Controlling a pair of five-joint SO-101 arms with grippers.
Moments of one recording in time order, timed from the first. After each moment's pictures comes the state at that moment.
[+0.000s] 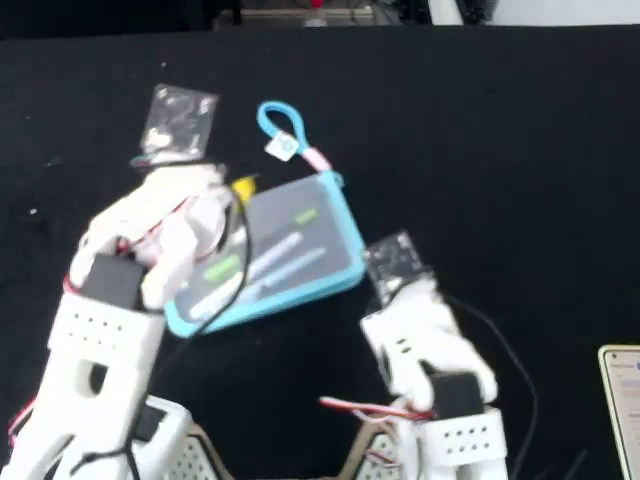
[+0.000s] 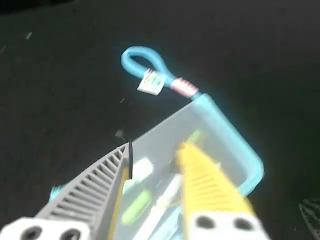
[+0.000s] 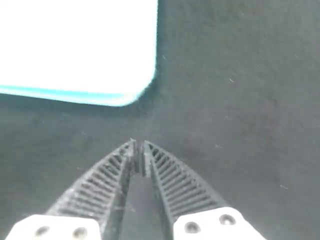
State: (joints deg) left arm 9.5 -47.3 34.4 57.0 -0.5; right arm -7.2 -95.3 89.5 64.9 17.5
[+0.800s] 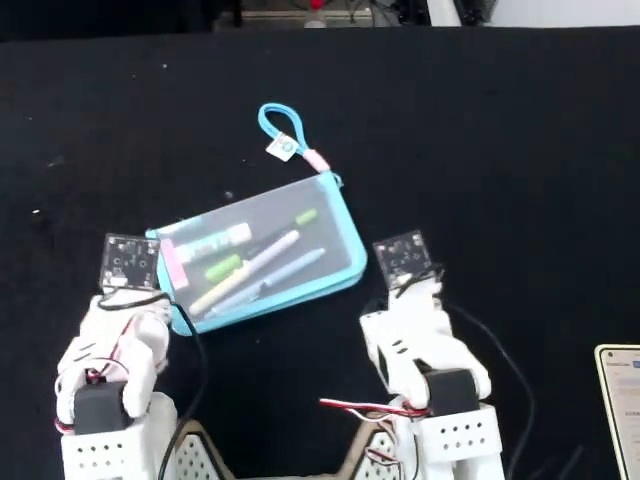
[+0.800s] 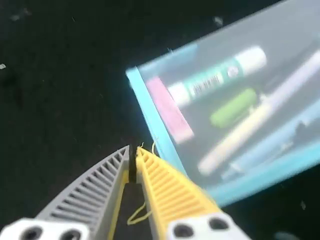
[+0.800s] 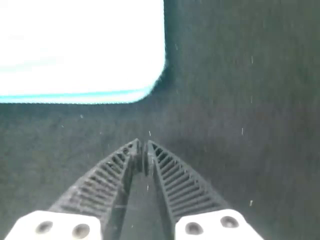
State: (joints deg) left arm -12.1 -103.9 84.1 70.1 -15.0; right arm -8.1 -95.3 91.0 66.3 5.7
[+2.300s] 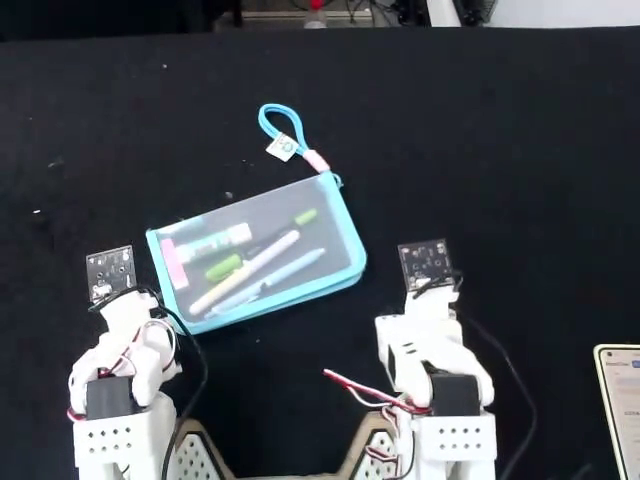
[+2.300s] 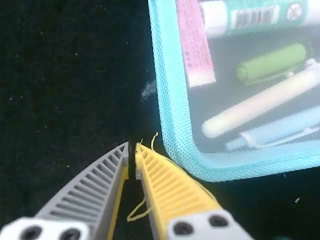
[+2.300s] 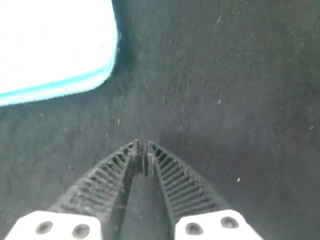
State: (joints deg) left arm -13.3 -104.1 96.0 72.8 5.0; right arm -0.4 -102.2 97.0 69.1 4.4
